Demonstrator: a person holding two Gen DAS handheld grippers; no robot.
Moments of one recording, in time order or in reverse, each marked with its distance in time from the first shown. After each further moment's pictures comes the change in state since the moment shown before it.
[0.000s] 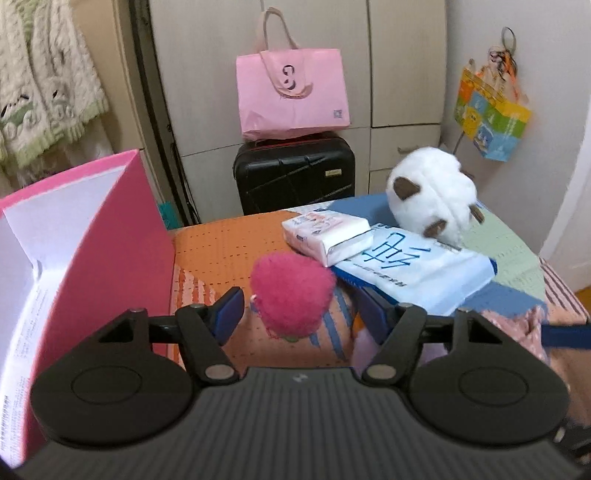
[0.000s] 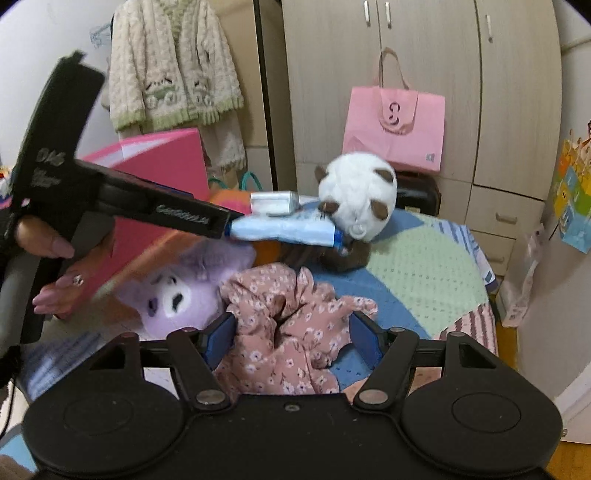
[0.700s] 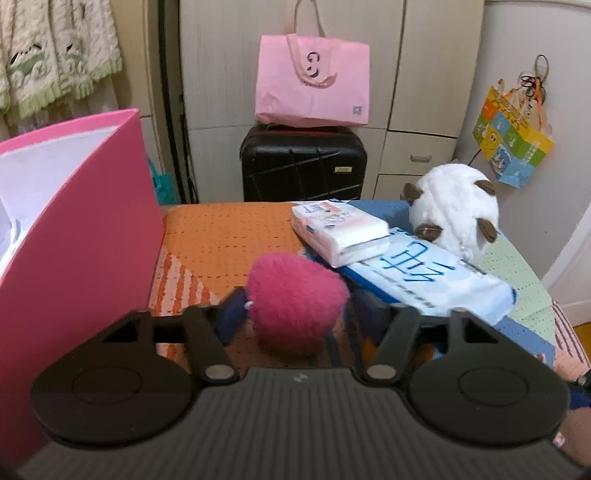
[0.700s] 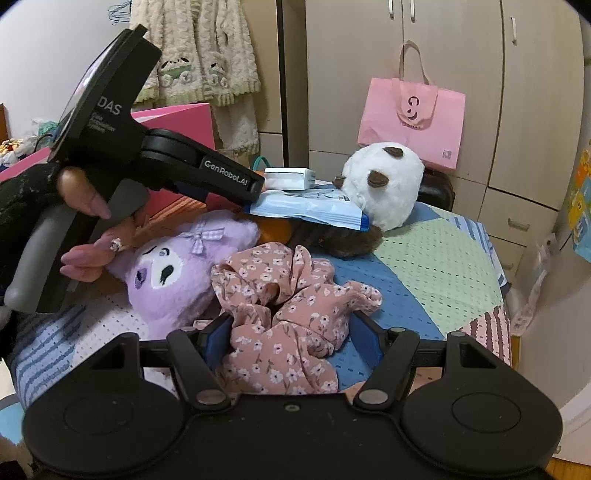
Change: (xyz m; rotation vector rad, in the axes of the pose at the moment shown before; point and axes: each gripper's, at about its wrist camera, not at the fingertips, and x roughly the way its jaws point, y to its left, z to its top) left arm 0.031 0.011 -0.001 -0.137 0.032 -0.027; right arm 0.013 -0.002 -0.009 -0.070 0.019 0.030
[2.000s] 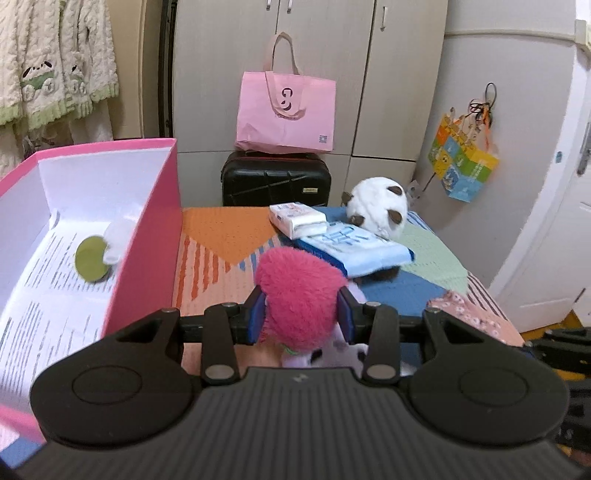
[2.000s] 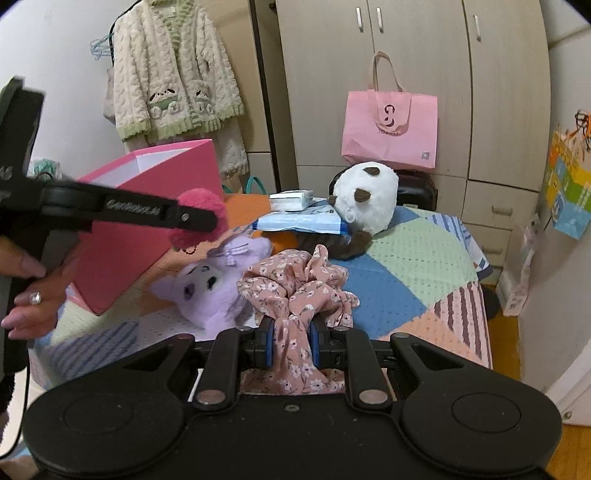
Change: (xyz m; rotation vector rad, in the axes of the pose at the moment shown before) left arm -0.118 0.004 -0.041 -0.003 -0.089 -0.101; right arm -0.060 0.015 -0.006 0.123 -0.044 -0.012
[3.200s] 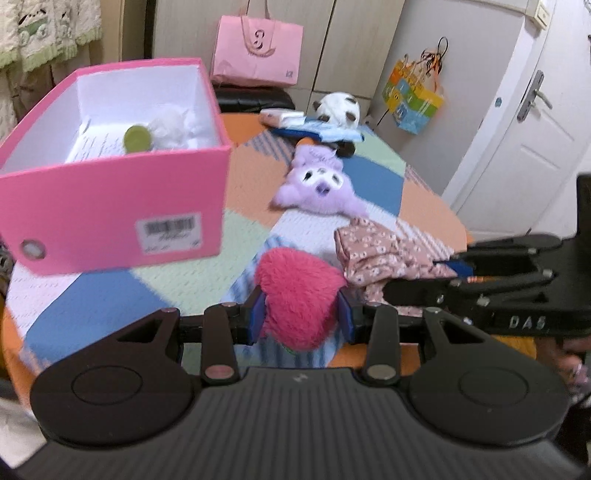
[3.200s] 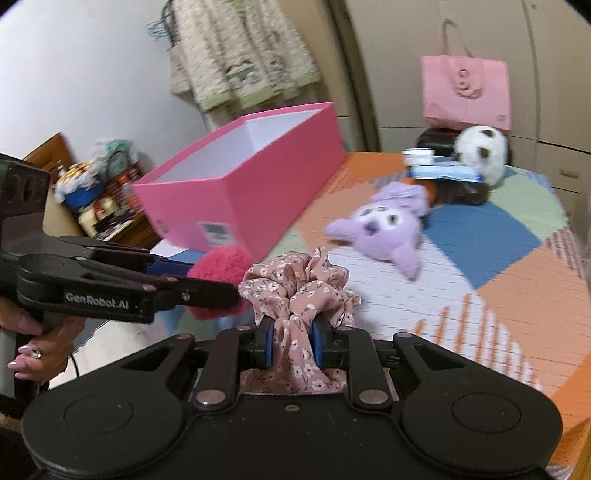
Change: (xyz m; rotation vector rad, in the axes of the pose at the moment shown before) left arm -0.130 0.052 -0.076 0.010 0.218 -0.162; right arm -0.043 0.096 -0.020 0.016 0.130 0.253
